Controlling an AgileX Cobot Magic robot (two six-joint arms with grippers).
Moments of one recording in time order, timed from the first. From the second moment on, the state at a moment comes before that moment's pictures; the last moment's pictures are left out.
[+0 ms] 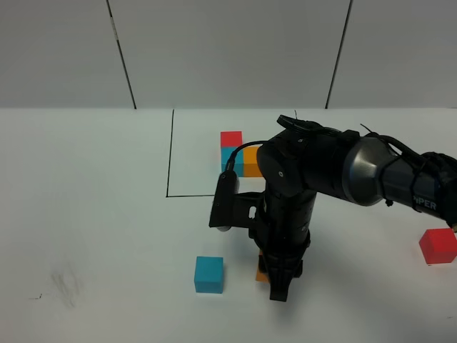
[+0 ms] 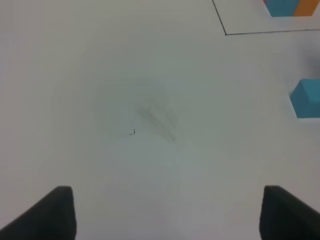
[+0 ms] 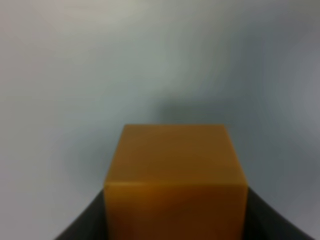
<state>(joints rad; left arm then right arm) -0.11 -0.01 -0.51 0.00 1.08 -0.04 0.70 2.00 -1.42 0.00 1.02 -0.70</state>
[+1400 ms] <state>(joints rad) -0.11 -0.01 -0.51 0.00 1.08 -0.04 0.74 2.07 -1.43 0.09 0.86 -0.82</state>
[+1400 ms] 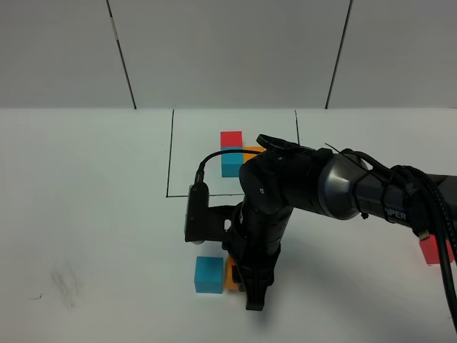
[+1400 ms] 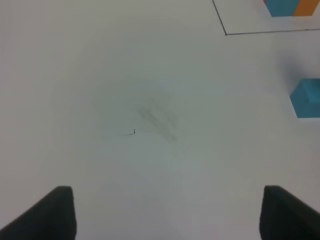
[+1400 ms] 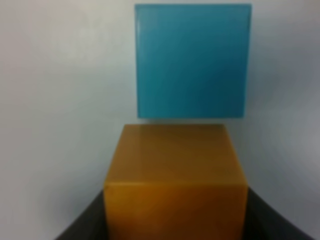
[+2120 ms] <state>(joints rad) -0.11 -0.01 -0.51 0.00 1.08 -0.04 0.74 2.10 -1.43 0.07 0.80 -0.83</state>
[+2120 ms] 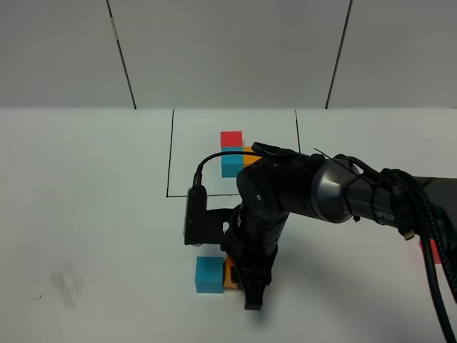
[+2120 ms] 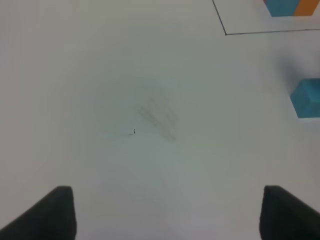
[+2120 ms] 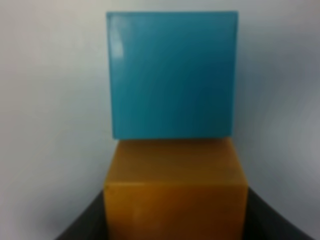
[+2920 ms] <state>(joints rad) -0.11 -0.01 -0.51 0.00 1.08 -0.04 0.74 2.19 -1.51 0.02 0.84 -0.87</state>
